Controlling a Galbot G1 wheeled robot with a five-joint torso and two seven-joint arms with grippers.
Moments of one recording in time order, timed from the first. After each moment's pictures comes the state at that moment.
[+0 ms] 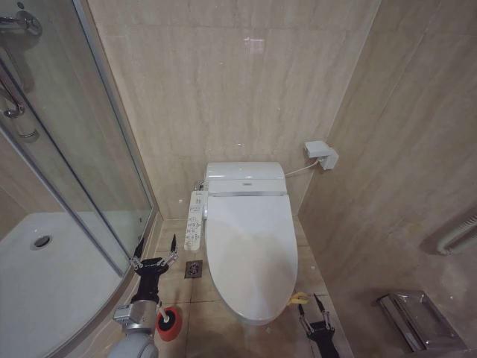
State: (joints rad) left arm 1.45 -1.31 -0.41 -1.95 -0.29 -0.26 -0.21; right arm -1.49 1.42 0.58 1.25 -0.10 0.77 0.05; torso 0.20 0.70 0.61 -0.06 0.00
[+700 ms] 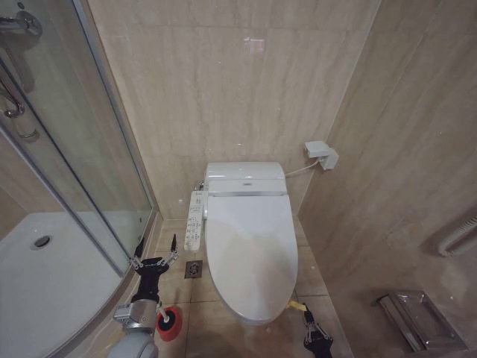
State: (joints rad) left arm 1.46 -1.31 -0.41 -1.95 -0.29 -0.26 -0.21; right arm -1.56 1.44 0.57 1.31 -0.09 0.80 0.05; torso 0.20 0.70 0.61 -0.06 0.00
